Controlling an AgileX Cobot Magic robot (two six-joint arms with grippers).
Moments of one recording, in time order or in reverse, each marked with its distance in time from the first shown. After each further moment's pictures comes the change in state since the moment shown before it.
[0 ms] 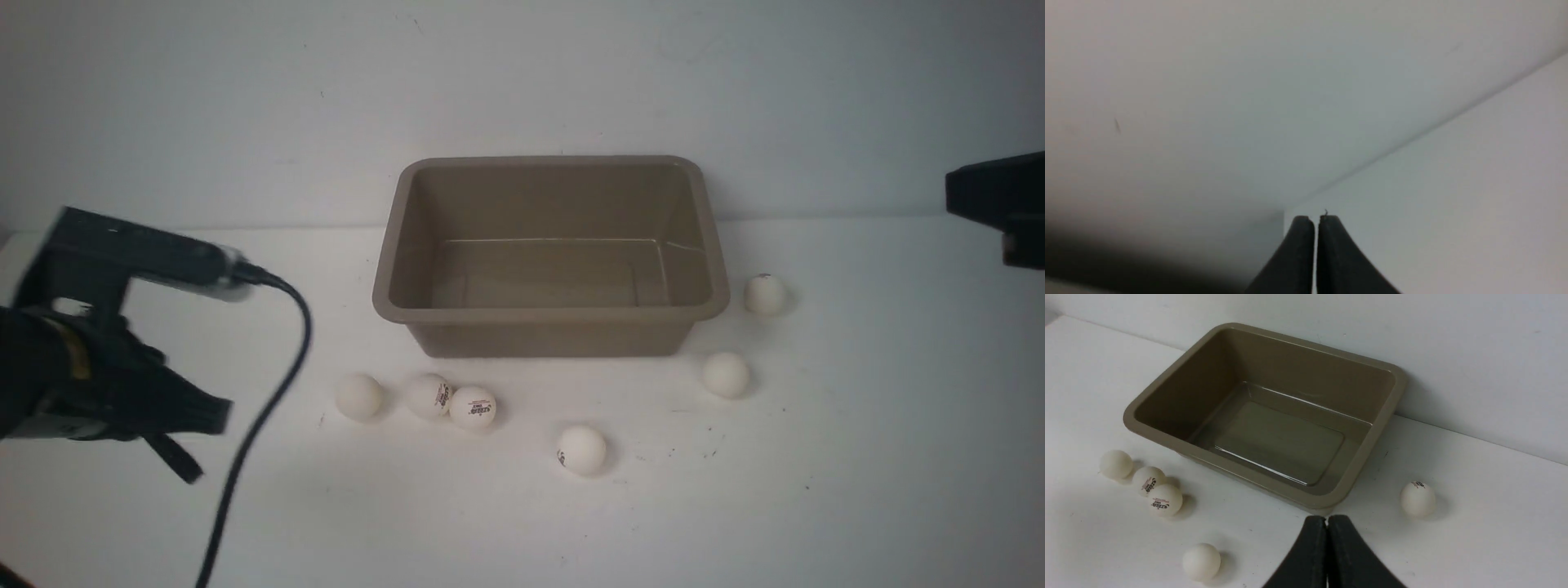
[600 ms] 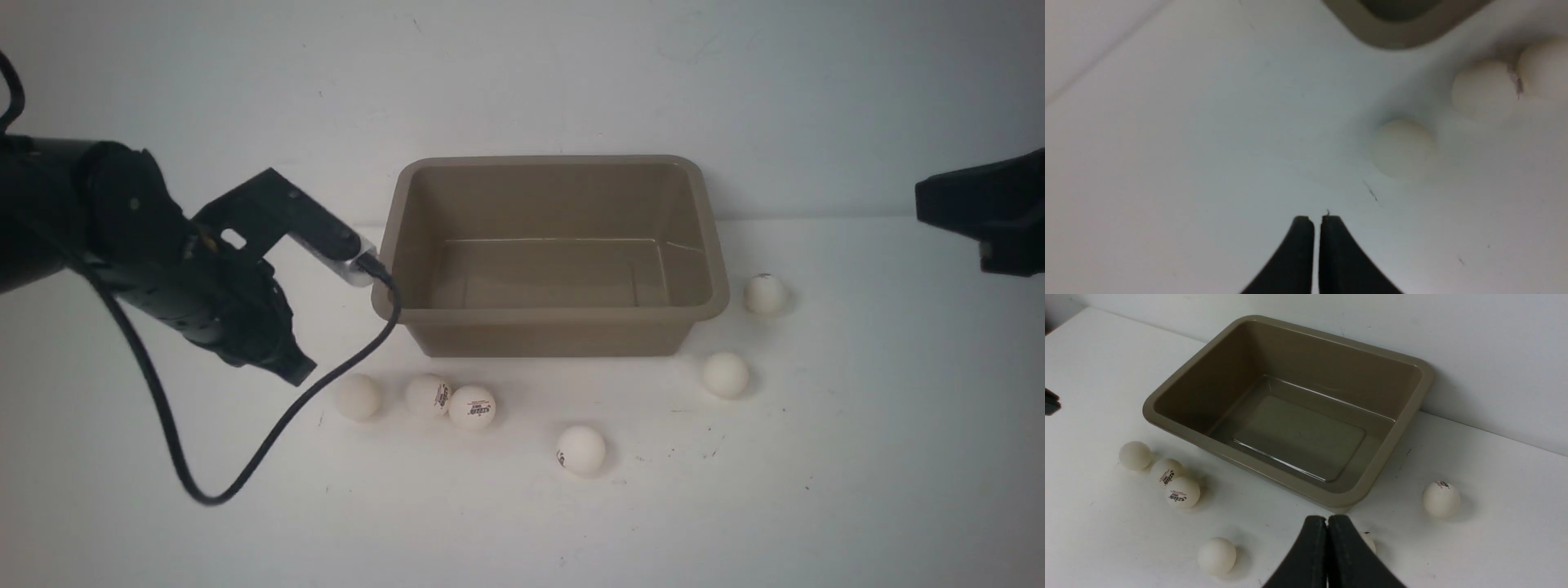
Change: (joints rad) right arm 0.000 0.040 -0.002 0.074 0.027 -0.080; left arm 0.037 0.398 -0.349 -0.405 0.069 0.782
